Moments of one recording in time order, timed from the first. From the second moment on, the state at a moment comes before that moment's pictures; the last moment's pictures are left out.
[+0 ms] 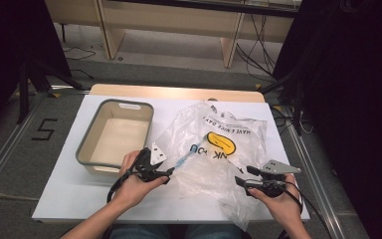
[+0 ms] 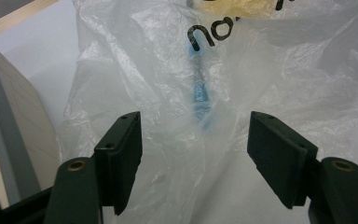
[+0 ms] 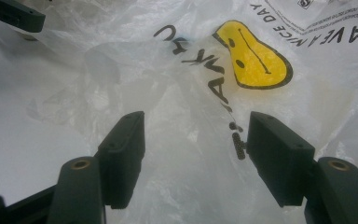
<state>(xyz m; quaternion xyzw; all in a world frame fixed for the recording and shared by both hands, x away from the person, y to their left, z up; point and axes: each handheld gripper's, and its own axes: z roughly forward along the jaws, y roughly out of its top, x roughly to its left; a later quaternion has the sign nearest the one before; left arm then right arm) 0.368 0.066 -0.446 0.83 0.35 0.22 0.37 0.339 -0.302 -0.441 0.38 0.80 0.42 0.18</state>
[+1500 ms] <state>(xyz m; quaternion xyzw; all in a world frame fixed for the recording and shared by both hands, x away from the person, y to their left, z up) 0.375 0.060 -0.451 0.84 0.35 0.21 0.36 0.317 -0.276 -0.455 0.29 0.92 0.25 0.03</state>
